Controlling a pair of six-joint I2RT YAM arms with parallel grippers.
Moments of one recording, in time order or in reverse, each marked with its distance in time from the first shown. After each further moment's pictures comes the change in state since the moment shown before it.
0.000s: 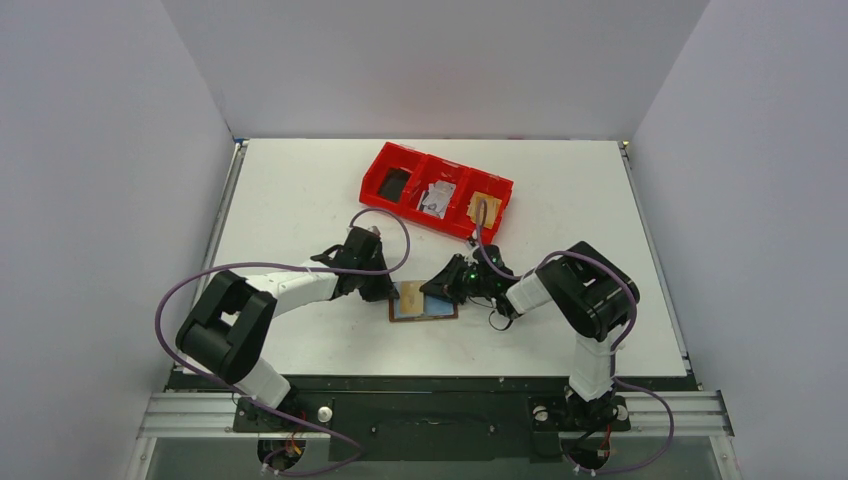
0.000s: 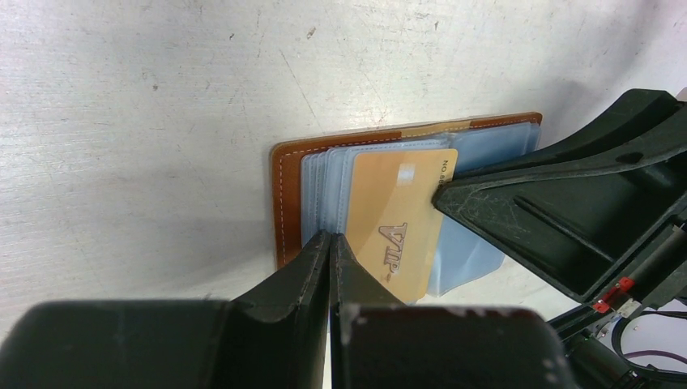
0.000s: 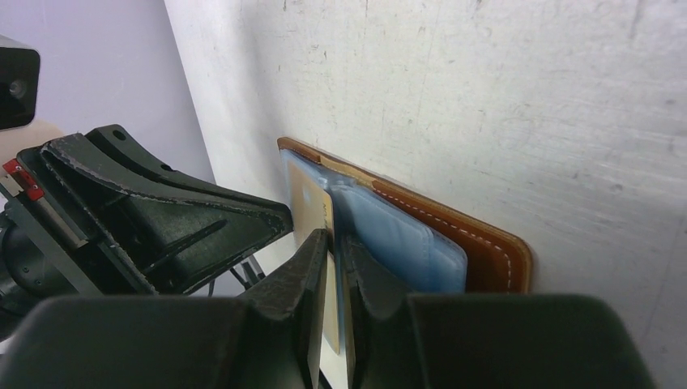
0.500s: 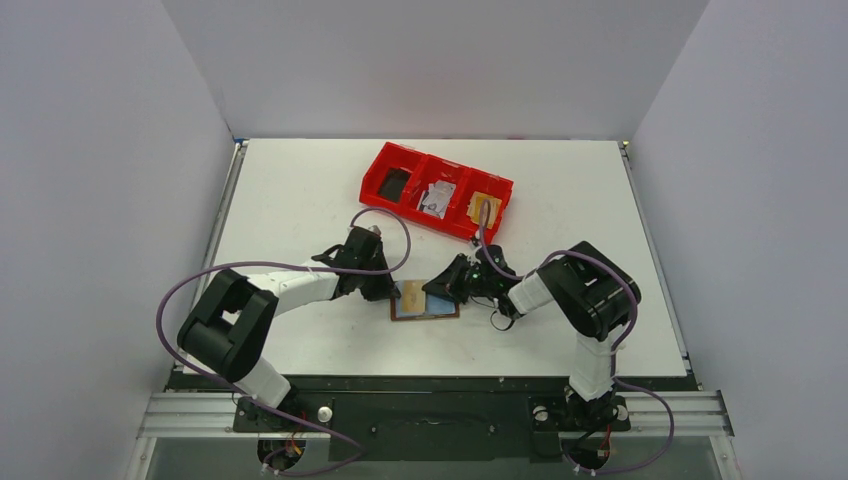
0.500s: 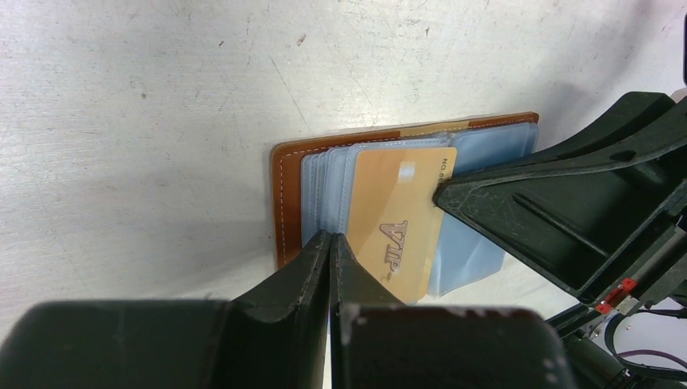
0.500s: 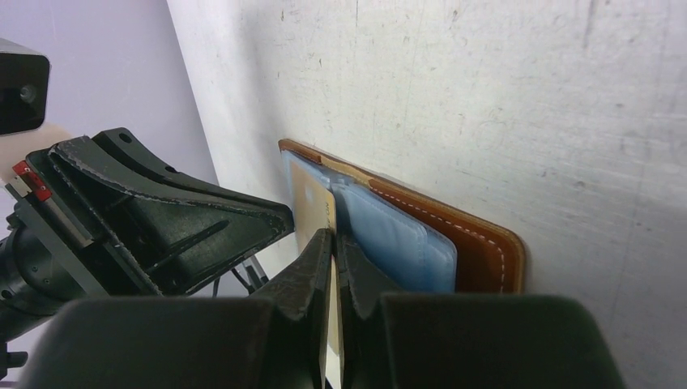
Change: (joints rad) left arm -0.001 0.009 0.000 0.018 0.005 -0.008; right arm -0.013 0.000 -0.013 0.019 0.000 0.013
